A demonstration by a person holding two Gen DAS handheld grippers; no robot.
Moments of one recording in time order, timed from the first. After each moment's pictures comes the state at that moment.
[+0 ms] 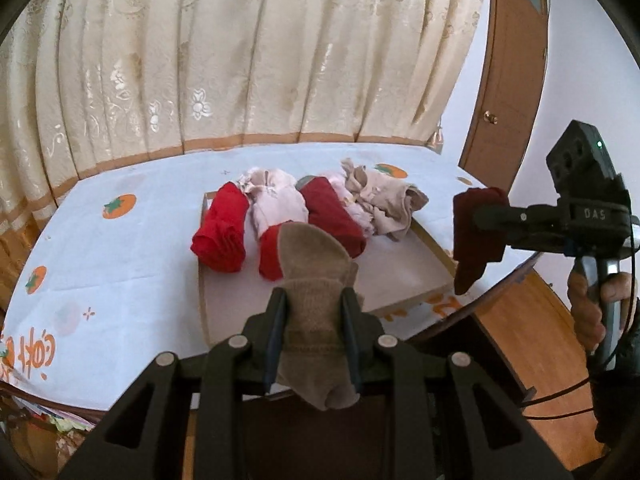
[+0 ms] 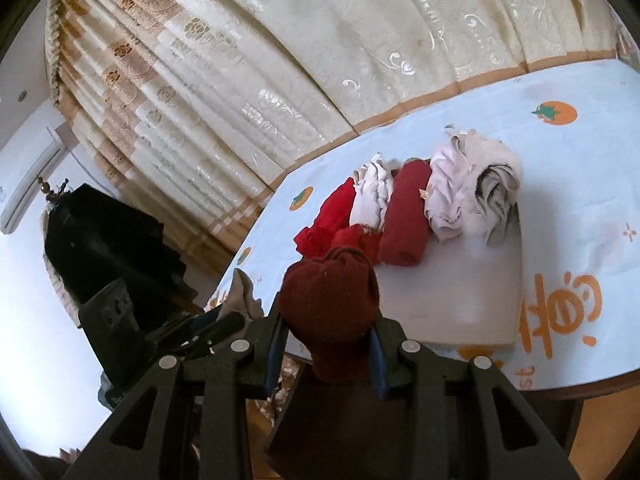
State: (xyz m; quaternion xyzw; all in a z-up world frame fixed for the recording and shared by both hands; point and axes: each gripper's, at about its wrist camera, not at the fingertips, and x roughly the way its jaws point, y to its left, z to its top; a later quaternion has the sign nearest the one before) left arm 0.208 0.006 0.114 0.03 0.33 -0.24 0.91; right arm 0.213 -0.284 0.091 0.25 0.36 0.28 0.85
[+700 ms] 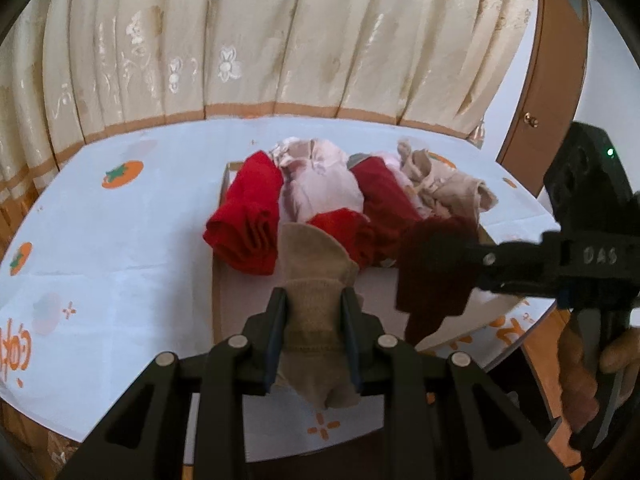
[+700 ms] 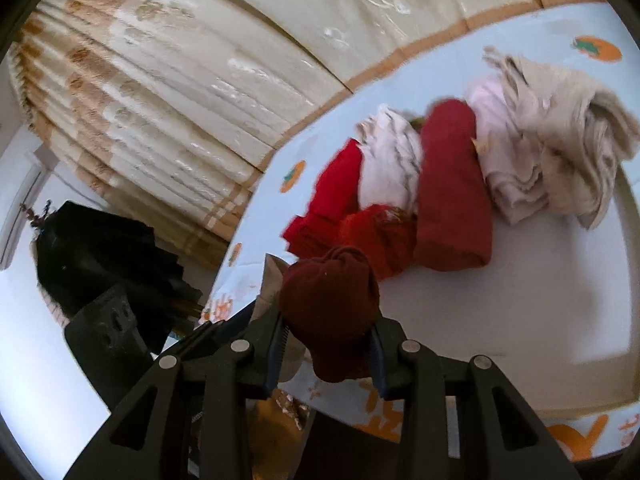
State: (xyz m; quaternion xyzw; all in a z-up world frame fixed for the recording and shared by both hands) left arm 0.280 0.009 0.065 0.01 0.37 -0.19 0.91; right arm 0.298 -0.211 0.031 0.29 0.42 0.27 0.82
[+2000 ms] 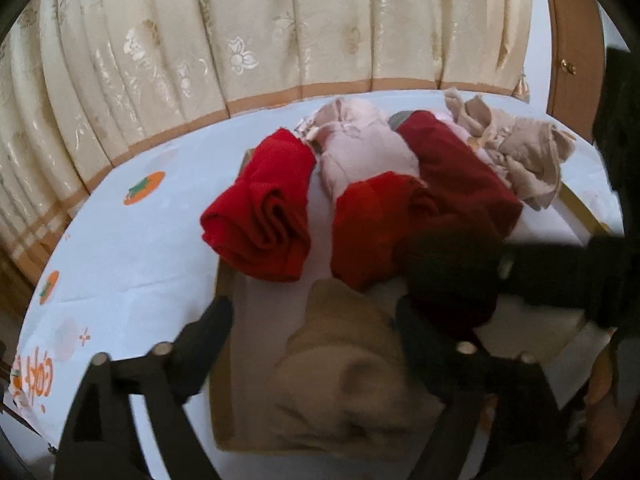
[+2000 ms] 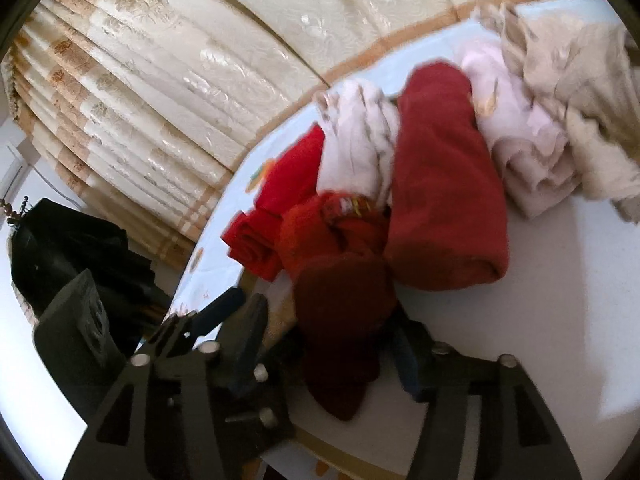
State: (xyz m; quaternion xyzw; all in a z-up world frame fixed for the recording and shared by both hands) left arm 0.305 -0.023 0.018 0.12 0.35 -0.10 0.92; right arm 0.324 -0.191 -0.017 0.28 0.38 0.25 0.85
